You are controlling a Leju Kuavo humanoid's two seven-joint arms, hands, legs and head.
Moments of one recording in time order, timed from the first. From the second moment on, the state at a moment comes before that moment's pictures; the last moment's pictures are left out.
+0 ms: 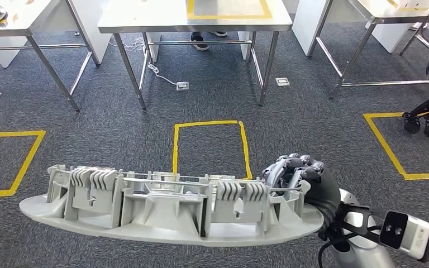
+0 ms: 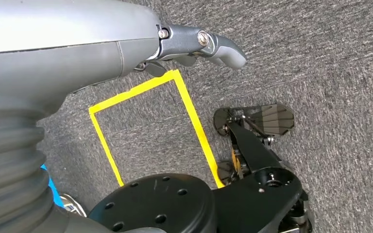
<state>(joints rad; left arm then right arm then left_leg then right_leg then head) -0.07 -0.11 1.04 -0.19 -1.01 -0.12 -0.27 -0.26 -0.21 0.38 -1.85 -0.13 0.65 -0.70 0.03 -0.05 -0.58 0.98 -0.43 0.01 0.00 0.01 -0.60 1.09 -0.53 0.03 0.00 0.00</state>
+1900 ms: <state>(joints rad) -0.07 -0.11 1.04 -0.19 -1.02 -0.12 -0.27 -0.23 -0.20 0.38 -1.86 -0.14 0.66 -0.70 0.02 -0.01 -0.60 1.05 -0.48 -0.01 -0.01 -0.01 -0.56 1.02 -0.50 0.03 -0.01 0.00</state>
